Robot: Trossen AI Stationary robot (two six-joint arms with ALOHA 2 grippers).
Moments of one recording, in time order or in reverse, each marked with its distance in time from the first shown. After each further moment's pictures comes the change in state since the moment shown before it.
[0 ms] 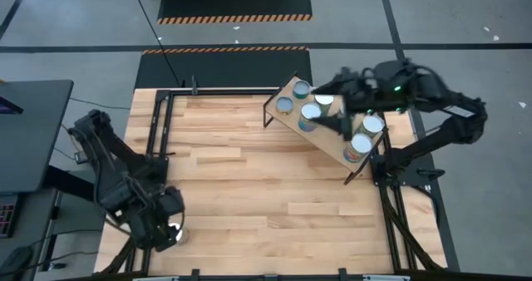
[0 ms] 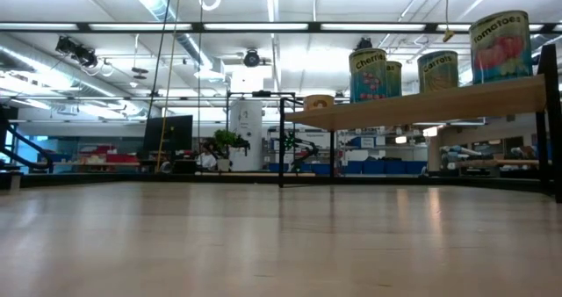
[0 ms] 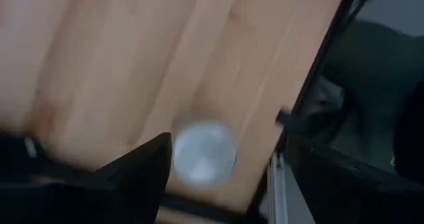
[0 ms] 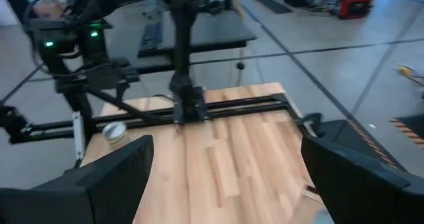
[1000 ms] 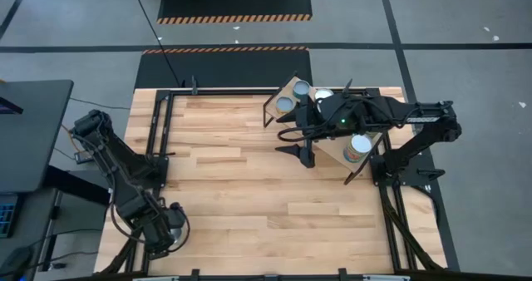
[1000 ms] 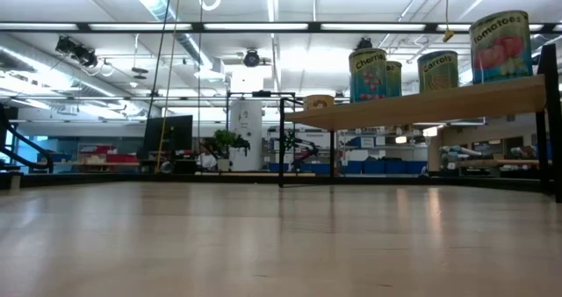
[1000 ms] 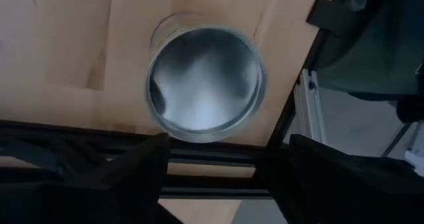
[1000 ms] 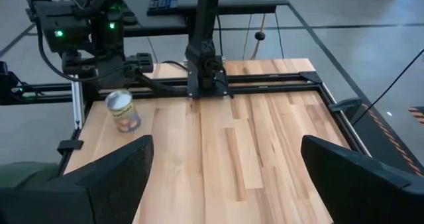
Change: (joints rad) left arm -0.027 0.001 -0.318 0.271 0.357 0.093; right arm 0.133 0.246 0.000 0.102 0.084 0.001
